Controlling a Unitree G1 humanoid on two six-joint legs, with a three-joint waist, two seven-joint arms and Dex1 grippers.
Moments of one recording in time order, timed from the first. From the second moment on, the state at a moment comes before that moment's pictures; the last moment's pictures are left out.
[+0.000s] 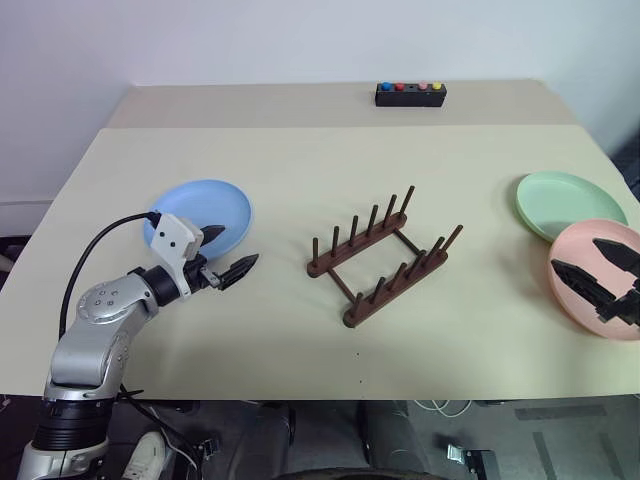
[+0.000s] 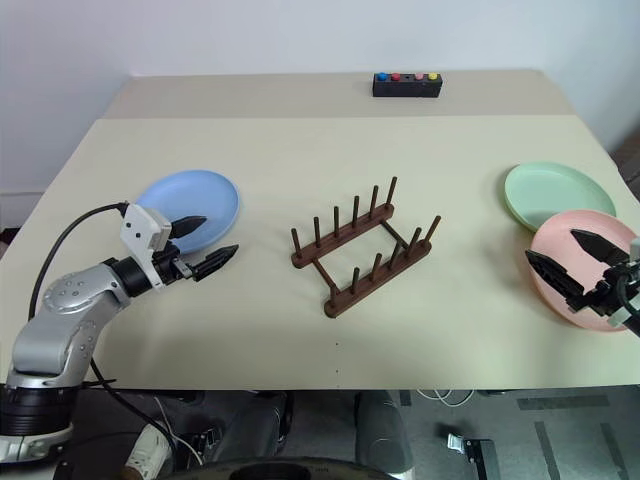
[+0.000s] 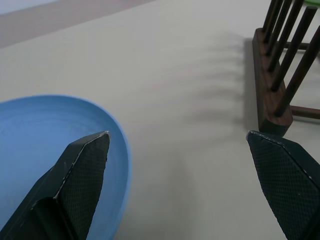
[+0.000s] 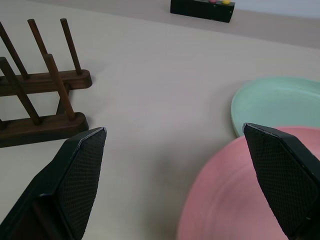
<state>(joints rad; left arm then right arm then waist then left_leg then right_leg) -0.13 0.60 0.15 -0.25 -0.40 0.41 -0.72 0.12 -0.81 -0.70 0.05 0.59 0.29 0.97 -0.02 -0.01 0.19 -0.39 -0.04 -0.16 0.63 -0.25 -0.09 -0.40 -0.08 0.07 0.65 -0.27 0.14</state>
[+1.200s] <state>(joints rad) -0.22 0.58 -0.34 -0.30 -0.29 0.46 -0.96 0.32 -0.72 -0.73 -0.31 0.68 0.41 0.89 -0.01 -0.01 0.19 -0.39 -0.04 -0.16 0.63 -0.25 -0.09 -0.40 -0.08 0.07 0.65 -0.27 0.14</state>
